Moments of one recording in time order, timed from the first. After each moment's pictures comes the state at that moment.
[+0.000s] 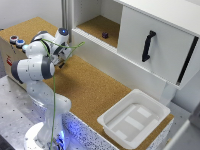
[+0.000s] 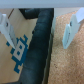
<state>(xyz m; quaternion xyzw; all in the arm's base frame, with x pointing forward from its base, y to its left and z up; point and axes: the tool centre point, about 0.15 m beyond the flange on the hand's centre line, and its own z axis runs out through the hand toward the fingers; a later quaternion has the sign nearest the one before) 0.323 0.347 0.332 -0.97 -0.08 -0.08 0.22</state>
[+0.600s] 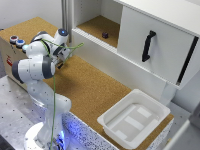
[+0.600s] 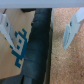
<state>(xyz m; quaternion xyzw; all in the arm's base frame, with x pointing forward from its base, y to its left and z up) 0.317 0.353 0.318 -0.97 -0.05 -0.05 0.24</state>
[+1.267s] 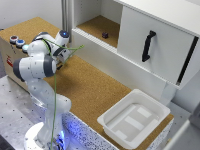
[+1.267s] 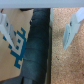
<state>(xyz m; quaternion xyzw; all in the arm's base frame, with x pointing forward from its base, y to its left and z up) 0.320 0.356 0.313 -0.97 -0.04 -0.05 0.25</state>
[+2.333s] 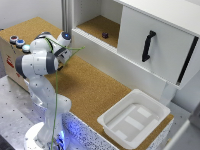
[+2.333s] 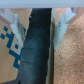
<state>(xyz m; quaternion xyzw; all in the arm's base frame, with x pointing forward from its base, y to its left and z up) 0.327 0.365 0.302 -0.96 -0.05 -0.04 0.26</state>
